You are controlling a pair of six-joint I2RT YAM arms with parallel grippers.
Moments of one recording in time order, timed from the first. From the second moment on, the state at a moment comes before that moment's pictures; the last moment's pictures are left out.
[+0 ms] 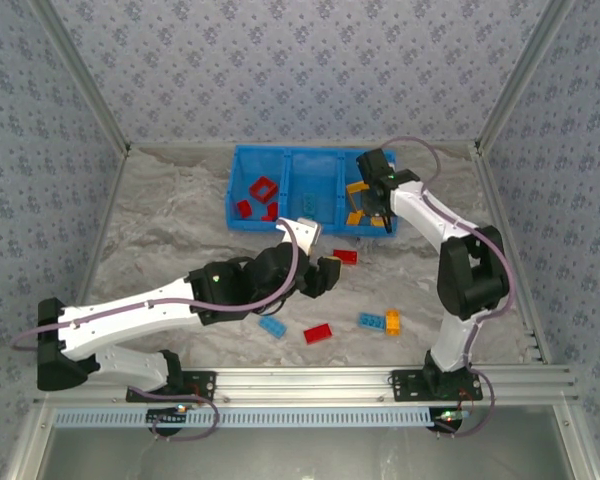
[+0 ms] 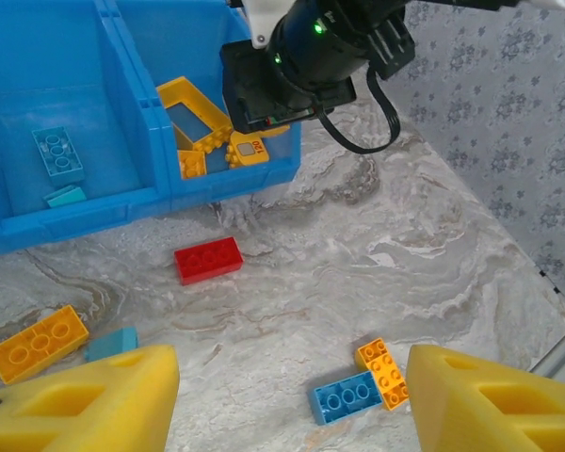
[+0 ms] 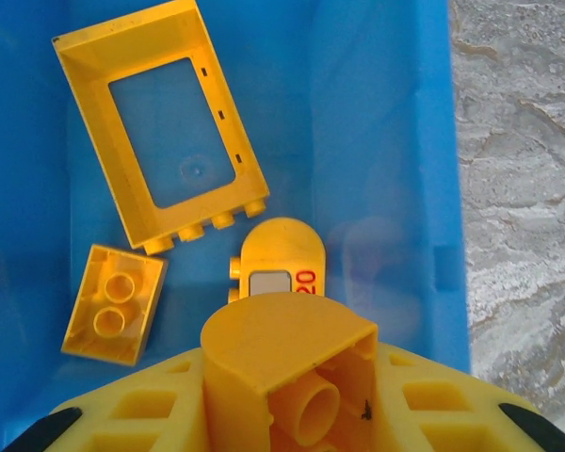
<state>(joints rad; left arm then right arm) -1.28 1.26 1.21 -0.50 -0.45 -0.64 0.36 1.83 1.47 -0.76 0.34 0.32</state>
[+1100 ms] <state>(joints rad) -1.26 1.27 1.21 -0.50 -0.43 -0.64 0.37 2.34 2.08 -0.95 0.59 0.23</state>
